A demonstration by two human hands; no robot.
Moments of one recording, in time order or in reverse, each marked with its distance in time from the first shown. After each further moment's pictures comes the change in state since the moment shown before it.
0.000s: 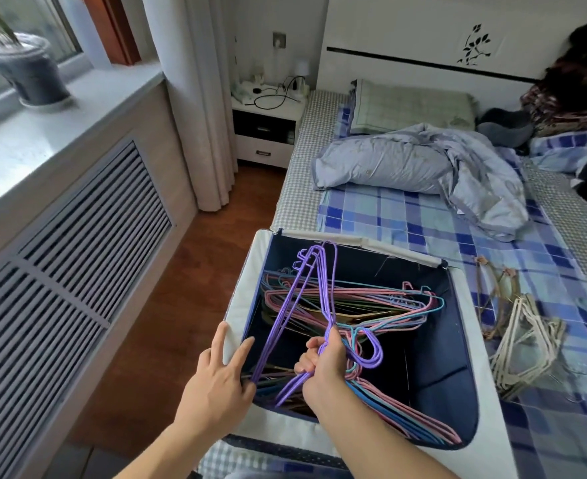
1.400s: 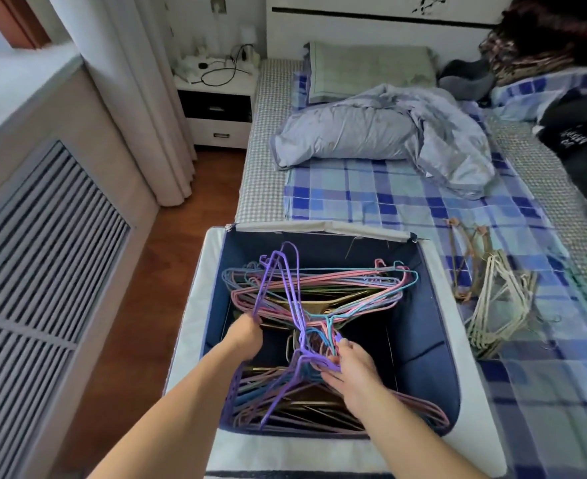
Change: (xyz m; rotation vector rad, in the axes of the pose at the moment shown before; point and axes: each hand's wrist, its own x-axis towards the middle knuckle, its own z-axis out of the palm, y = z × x) left_hand 0.158 0.069 0.041 -0.350 -0.388 -0.254; right_hand 0.046 -0.051 -0.082 -0.346 0.129 -0.067
